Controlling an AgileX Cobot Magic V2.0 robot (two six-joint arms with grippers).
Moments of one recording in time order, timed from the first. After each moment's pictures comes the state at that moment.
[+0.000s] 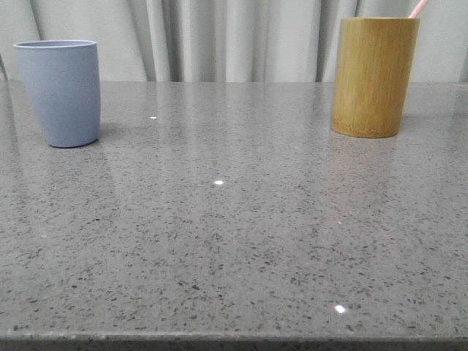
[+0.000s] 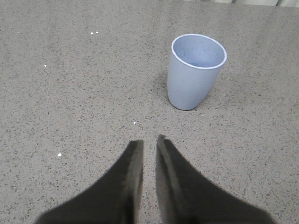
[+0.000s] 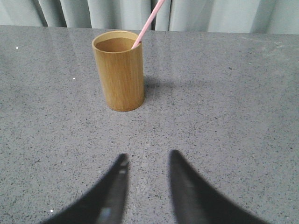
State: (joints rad) left arm -0.02 0.51 -0.79 -0.17 0.86 0.00; right arm 0.15 0.32 -0.75 0.00 0.84 0.12
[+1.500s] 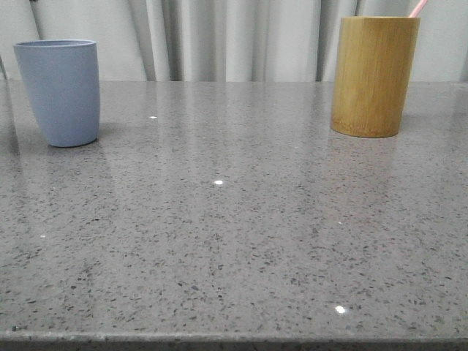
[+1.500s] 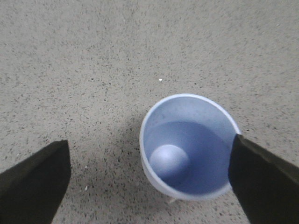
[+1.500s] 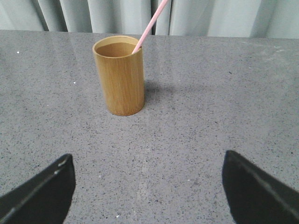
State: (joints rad) left arm -0.11 1.39 -1.25 -0.30 0.72 0.23; right arm 0.15 0.32 -0.75 0.00 0.83 0.12
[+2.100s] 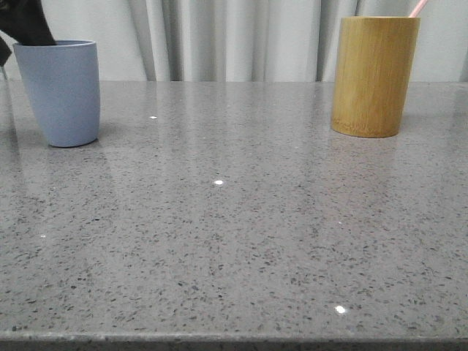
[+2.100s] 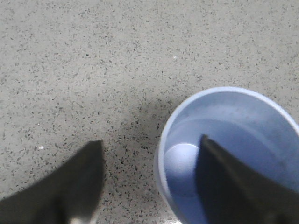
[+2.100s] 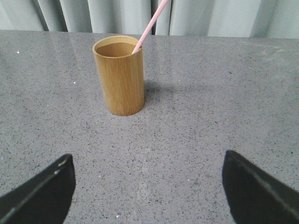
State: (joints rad) left arm -0.12 1.54 -1.27 -0.30 0.69 0.23; right arm 0.15 0.32 -0.75 0.00 0.83 0.12
